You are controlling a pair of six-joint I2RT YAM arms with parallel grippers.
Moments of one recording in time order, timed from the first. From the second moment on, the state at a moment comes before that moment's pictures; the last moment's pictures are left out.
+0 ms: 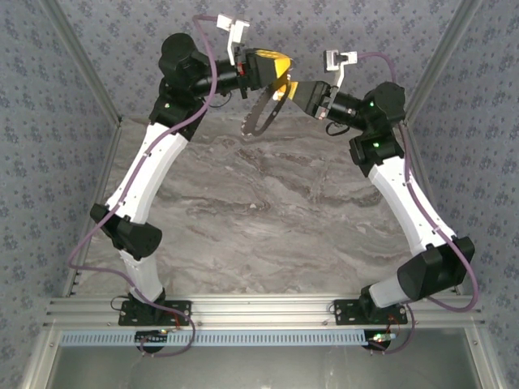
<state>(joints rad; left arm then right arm) -0.54 1.85 2.26 -0.06 0.91 -0.58 0.33 1.46 1.53 0.42 -0.95 1.10</state>
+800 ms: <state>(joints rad) -0.55 1.82 2.07 0.22 0.84 -0.77 0.13 1.29 1.48 0.24 -0.95 0.99</state>
